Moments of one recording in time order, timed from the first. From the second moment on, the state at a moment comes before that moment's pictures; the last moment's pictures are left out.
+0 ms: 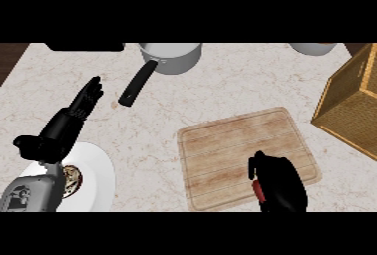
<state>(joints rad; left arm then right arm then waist) -0.19 0.20 0.07 -1.55 -0.05 -0.22 0.00 0.07 -0.13 0.40 -1.74 1.32 0.29 0.35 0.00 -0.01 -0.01</state>
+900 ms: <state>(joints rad) -0.16 0.18 0.05 -1.60 -0.07 -0.22 0.03 -0.02 0.00 0.40 -1.94 1.02 -0.03 0.69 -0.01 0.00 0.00</state>
